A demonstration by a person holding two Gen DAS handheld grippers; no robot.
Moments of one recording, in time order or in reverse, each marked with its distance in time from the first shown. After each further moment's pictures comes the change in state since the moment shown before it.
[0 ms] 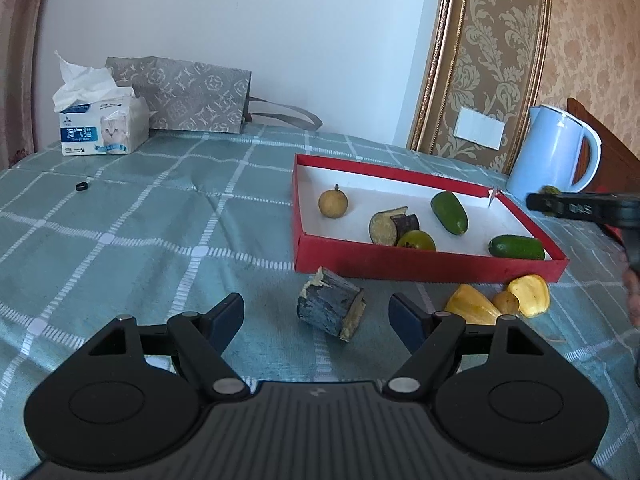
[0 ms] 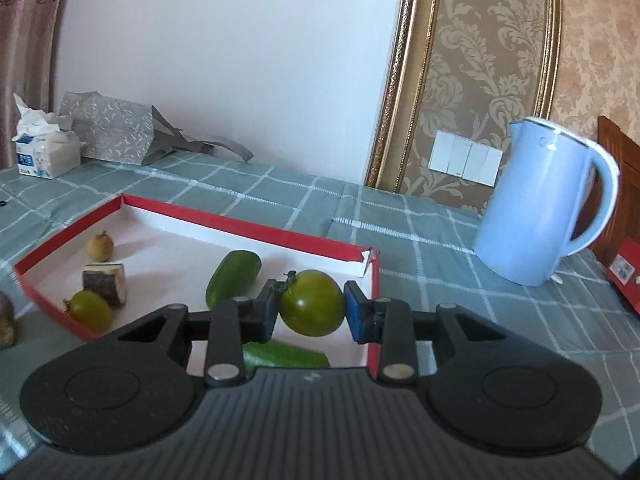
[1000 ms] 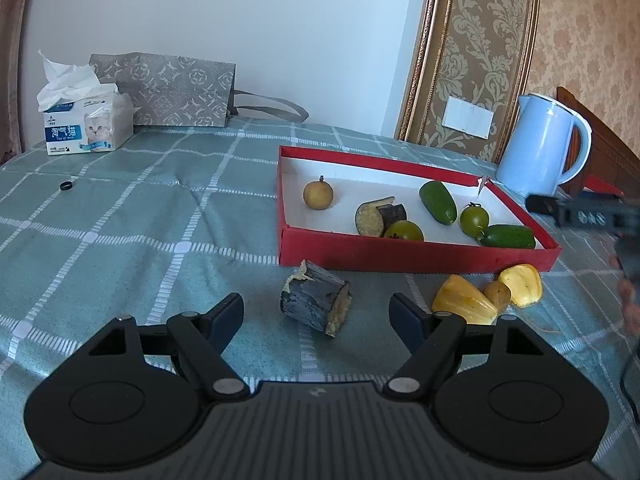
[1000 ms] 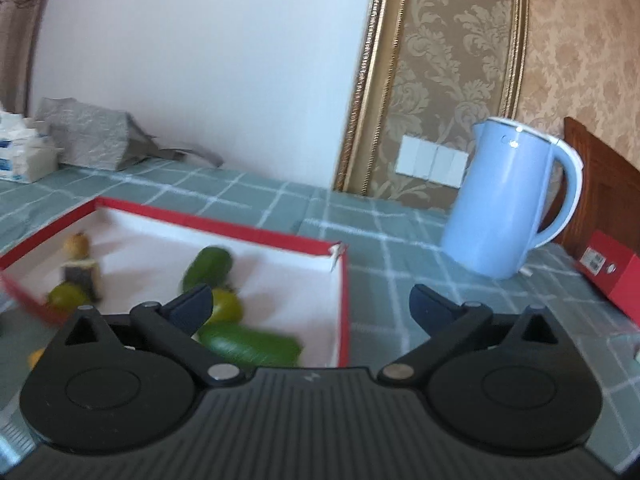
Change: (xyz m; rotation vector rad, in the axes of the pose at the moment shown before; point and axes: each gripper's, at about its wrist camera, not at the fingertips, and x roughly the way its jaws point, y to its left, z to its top) left arm 0.005 -0.003 0.000 0.020 0.023 -0.028; right arm -0.024 -0.002 -0.023 0.024 -0.050 -0.077
